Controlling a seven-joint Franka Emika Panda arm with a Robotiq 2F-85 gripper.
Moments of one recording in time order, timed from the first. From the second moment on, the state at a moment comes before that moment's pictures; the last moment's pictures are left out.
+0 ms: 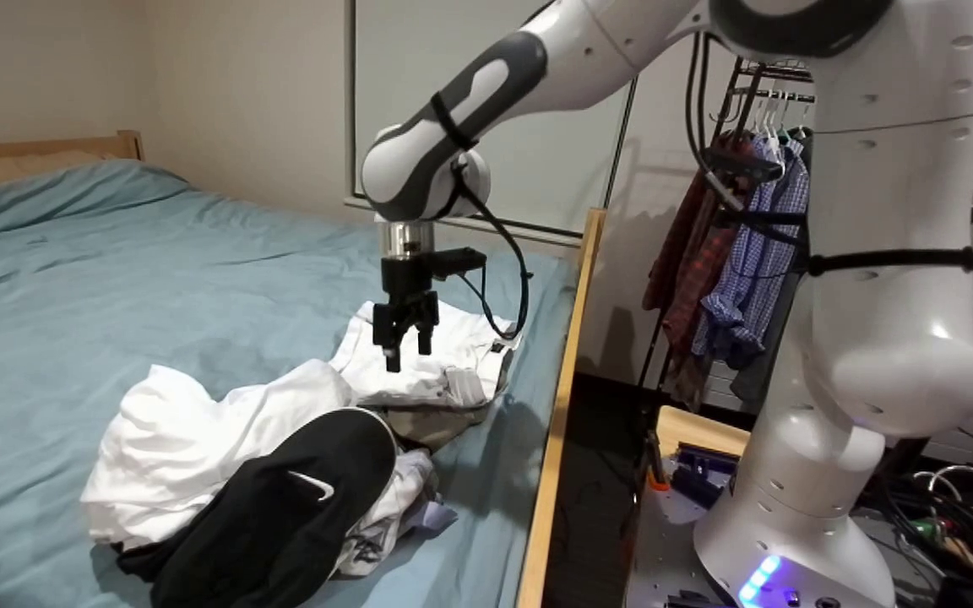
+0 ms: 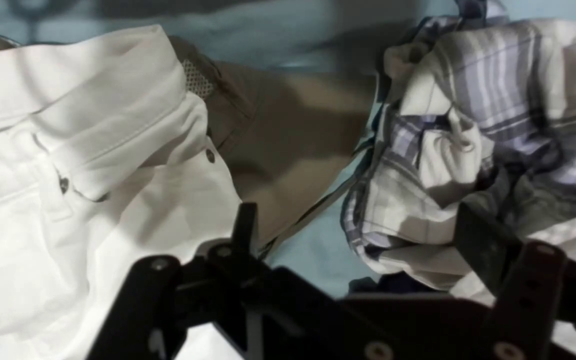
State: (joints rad) arm 0.01 0.29 -0.07 -2.10 0.22 2.15 -0.20
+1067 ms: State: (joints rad) arm 0.12 0.78 -0.14 -1.63 -0.11 1.87 0.43
